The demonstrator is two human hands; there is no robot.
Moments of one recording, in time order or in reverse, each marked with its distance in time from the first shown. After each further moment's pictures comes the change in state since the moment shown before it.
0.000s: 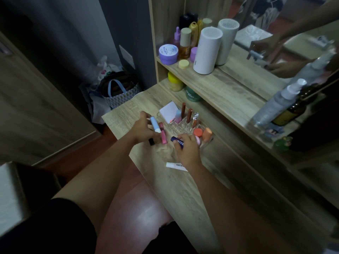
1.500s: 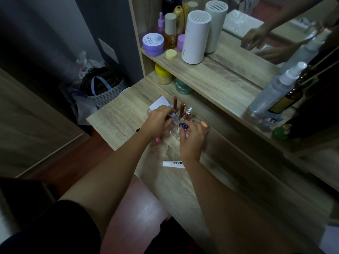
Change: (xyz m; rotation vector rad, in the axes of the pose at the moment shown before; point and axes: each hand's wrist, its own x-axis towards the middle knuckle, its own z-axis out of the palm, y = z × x) left_hand 0.025 0.041 0.052 0.490 0.038 0.574; right_hand 0.014 0.001 0.007 0.140 0.434 0.059
